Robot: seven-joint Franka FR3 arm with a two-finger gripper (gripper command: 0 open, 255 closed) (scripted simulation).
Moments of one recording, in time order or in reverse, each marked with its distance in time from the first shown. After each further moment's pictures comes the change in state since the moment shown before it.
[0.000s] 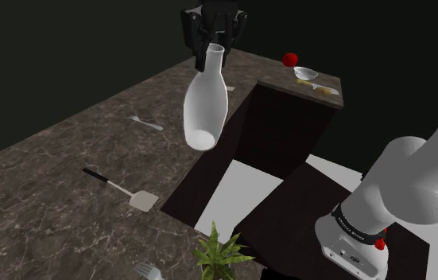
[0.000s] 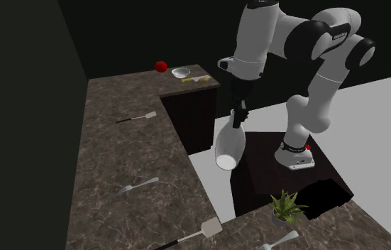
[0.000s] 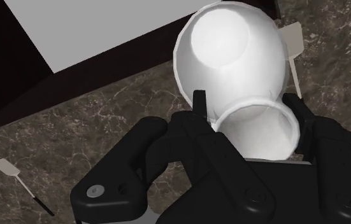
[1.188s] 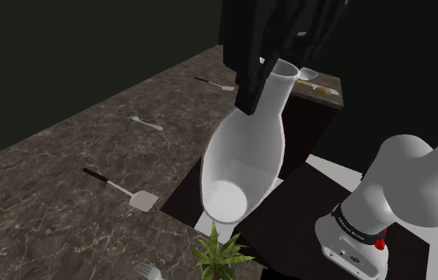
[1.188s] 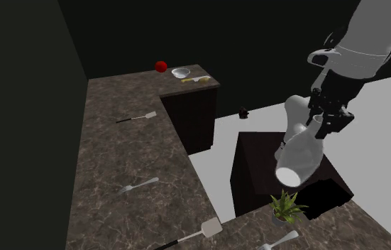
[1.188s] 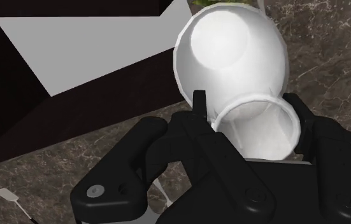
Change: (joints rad) arm 0.131 -0.171 0.214 0.045 0.120 -0.183 0.347
